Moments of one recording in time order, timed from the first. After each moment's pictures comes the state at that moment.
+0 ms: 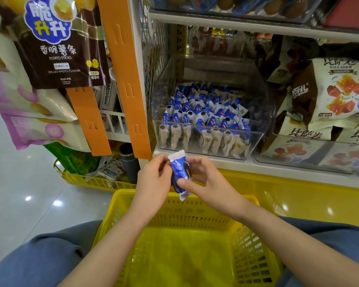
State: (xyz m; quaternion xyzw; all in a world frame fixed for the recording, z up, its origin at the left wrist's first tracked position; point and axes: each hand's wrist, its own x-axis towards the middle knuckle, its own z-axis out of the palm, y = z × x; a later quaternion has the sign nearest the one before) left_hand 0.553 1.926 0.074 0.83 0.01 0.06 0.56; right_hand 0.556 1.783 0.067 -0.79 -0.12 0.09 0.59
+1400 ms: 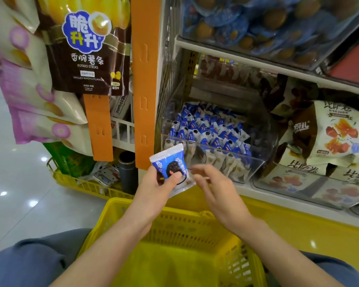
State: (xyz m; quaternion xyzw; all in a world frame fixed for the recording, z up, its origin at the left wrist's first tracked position) left_hand 0.547 1.931 0.091 0.69 0.05 0.00 0.72; right_hand 0.566 1.775 0.091 -0.91 -0.20 -0.07 0.35
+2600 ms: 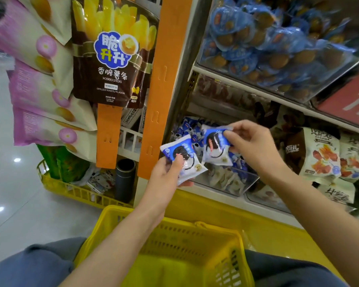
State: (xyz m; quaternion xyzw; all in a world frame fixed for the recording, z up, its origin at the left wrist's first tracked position) left_hand 0.563 1.938 0.121 0.57 0.03 -0.02 0.82; right_hand 0.610 1.775 0.202 -0.86 -0.09 -0.15 0.48
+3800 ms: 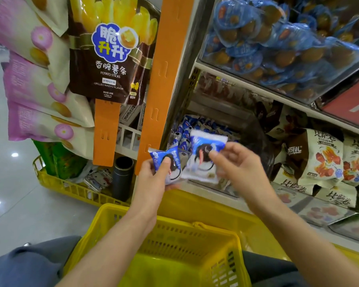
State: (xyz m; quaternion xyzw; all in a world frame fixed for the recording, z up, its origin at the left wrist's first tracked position) left_hand 0.563 1.946 0.107 0.55 0.13 0.00 0.83; right_hand 0.576 1.789 0.171 -0.81 -0.08 -0.07 0.57
